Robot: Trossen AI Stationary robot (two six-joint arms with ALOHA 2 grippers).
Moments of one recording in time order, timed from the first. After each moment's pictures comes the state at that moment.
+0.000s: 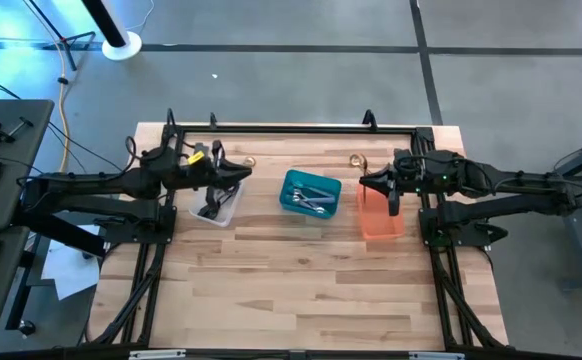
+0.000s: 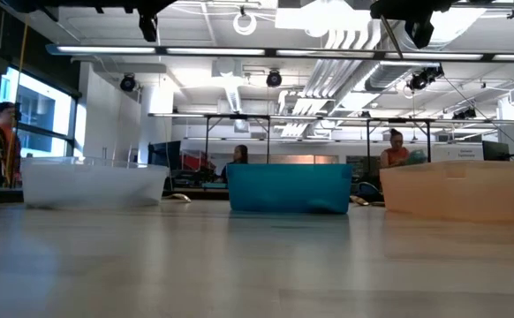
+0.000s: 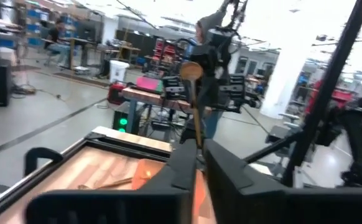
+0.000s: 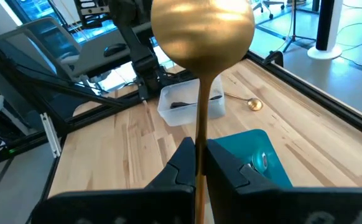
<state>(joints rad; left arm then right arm) 0.16 0.82 0.57 0.36 0.07 -0.23 -0.05 0.72 0.78 -0.33 0.10 0.34</state>
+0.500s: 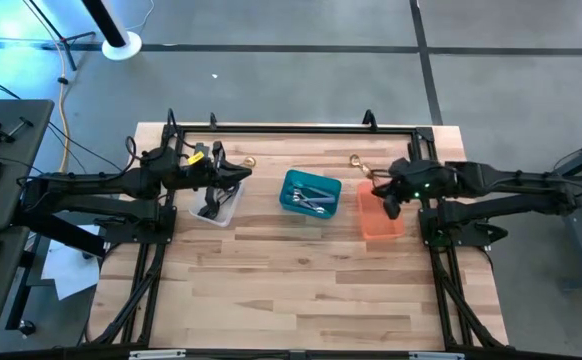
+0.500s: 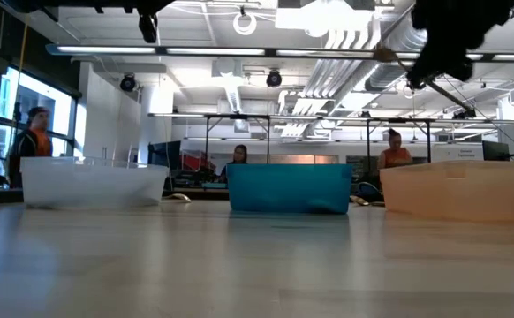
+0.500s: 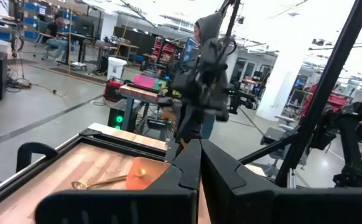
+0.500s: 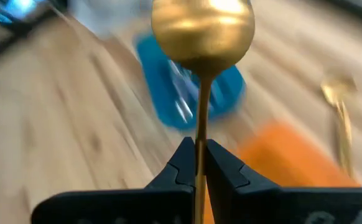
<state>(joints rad) 0.16 0.82 0.57 0.36 0.08 -0.26 -0.05 0.74 0.78 -0.75 0.16 0.55</state>
